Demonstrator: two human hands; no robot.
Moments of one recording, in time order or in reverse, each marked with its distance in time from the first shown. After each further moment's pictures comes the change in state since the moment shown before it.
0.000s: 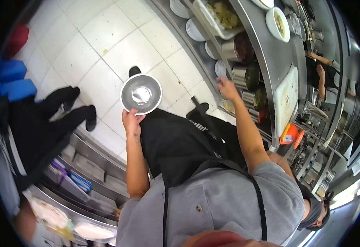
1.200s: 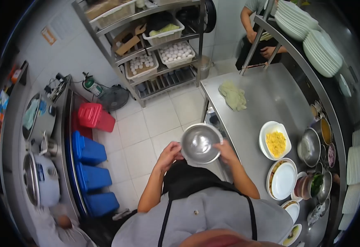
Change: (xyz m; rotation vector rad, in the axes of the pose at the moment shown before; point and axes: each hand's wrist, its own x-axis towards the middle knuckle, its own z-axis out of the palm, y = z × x) left_hand 0.285 0.765 0.341 0.192 -0.496 0.432; right_hand 0.650 -0.591 -0.319 1.277 -0.322 -0.317
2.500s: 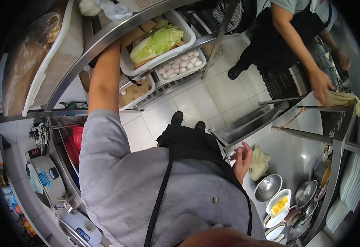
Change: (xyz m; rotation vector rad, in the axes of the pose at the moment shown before) left_hand 0.705 0.651 -0.168 1.817 0.556 0.832; right_hand 0.308 -0.225 0.099 -0.066 0.780 -0.180
